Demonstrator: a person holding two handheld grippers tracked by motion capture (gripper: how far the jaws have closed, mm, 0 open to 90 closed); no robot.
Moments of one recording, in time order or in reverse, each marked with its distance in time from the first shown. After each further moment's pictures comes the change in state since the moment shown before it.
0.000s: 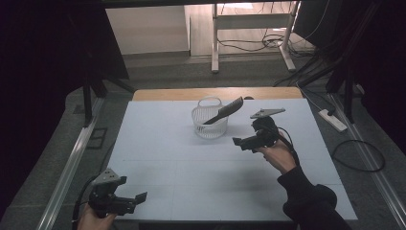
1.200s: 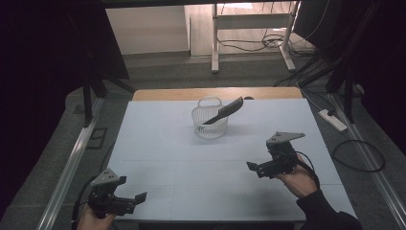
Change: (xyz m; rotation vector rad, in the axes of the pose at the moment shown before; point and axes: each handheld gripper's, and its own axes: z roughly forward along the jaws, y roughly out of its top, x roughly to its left) left arm 0.000 -0.001 -0.001 -0.012 -0.003 0.005; right arm 0.017 -0.057 -0.053 0.035 0.011 -0.034
